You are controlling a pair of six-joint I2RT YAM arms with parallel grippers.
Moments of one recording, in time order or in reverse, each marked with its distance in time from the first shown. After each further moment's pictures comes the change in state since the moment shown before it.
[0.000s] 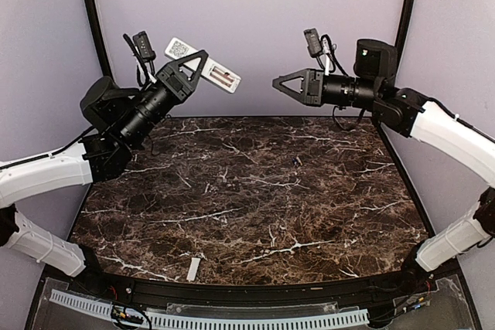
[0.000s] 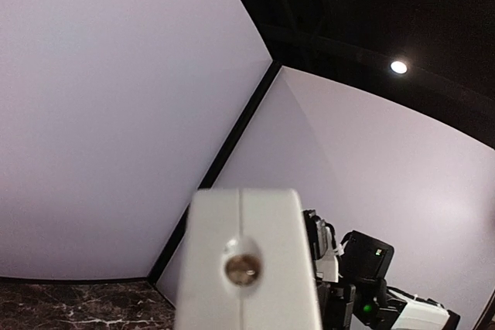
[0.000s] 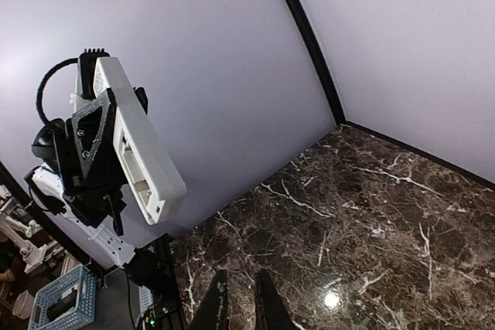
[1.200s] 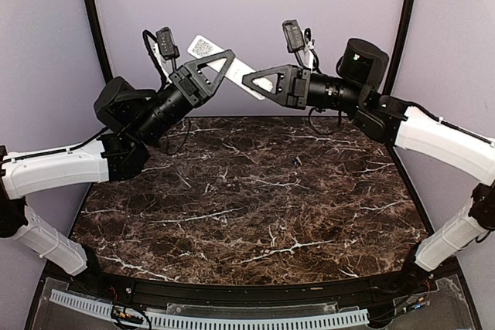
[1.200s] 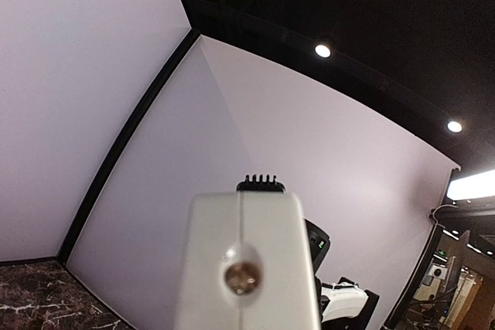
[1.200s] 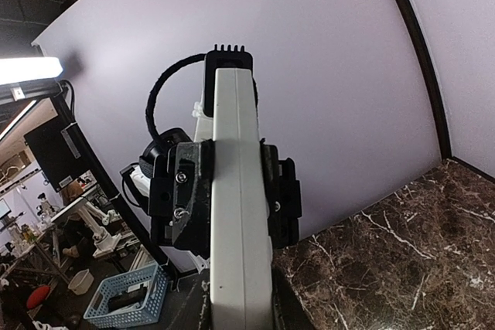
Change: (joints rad) left arm -0.045 0.100 0.050 0.127 0.196 -0.153; right arm 0.140 0.067 0.003 0.292 -0.101 0.144
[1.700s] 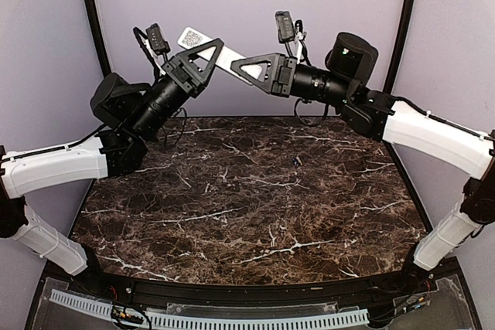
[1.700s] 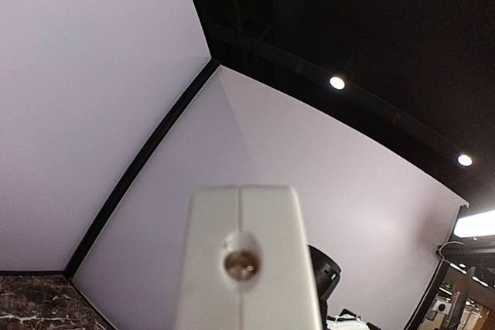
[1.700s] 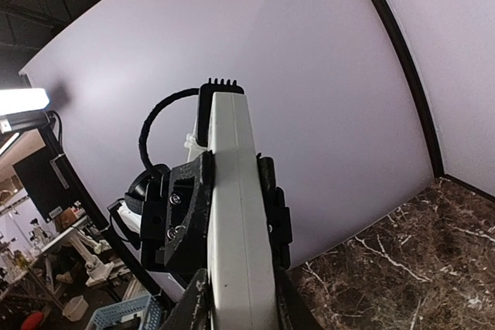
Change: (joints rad) left arm 0.020 -0.001 0.014 0.019 -0.054 -0.050; right arm 0.025 0.083 0.085 0.053 0.100 0.042
